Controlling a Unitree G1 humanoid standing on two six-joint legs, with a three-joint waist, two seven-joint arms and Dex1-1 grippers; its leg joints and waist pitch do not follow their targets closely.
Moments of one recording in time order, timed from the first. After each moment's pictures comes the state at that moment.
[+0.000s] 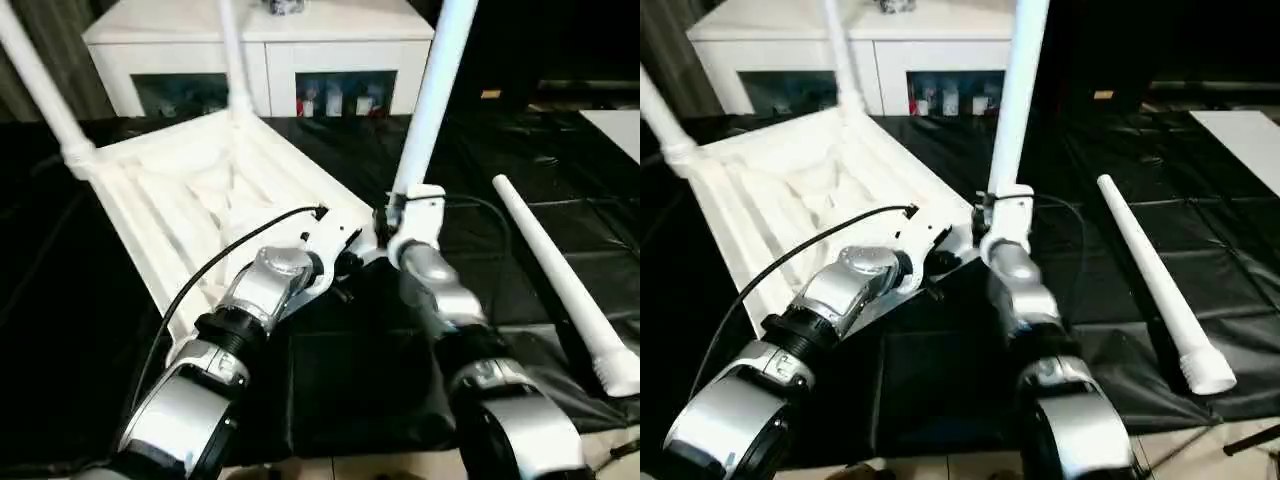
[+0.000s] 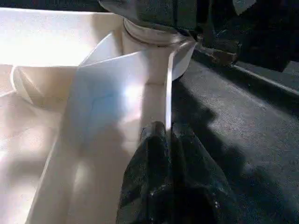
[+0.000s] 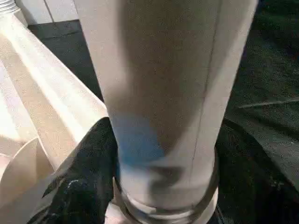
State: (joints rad) left arm -0.79 0.03 -0.24 0.76 0.02 0.39 -0.54; right arm -0.74 0.05 -0.08 0.89 0.12 0.04 -0.14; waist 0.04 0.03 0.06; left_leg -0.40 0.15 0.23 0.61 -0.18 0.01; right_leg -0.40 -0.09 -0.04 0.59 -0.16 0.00
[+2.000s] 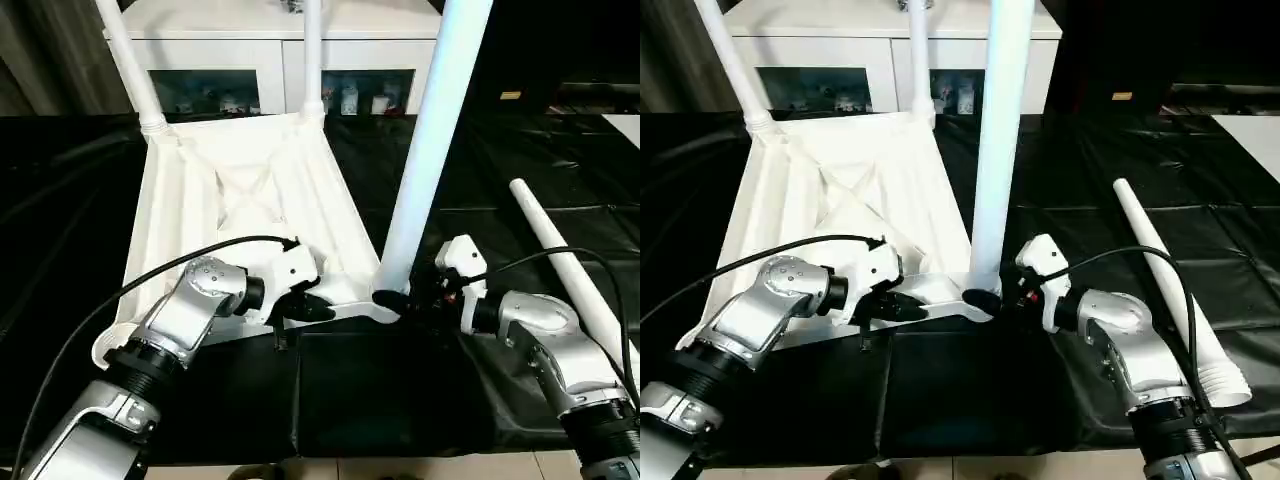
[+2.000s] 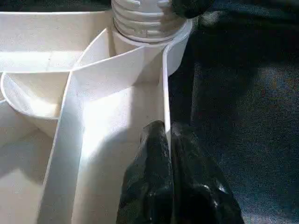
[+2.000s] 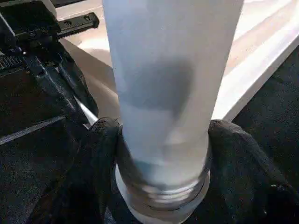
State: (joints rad) left arm -0.56 0.37 -0.37 0.40 -0.01 0.26 -1.13; right arm -0.31 -0.43 0.13 0.26 0.26 0.19 0.93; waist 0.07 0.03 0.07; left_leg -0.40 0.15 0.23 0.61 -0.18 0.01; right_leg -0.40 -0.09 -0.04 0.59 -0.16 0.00
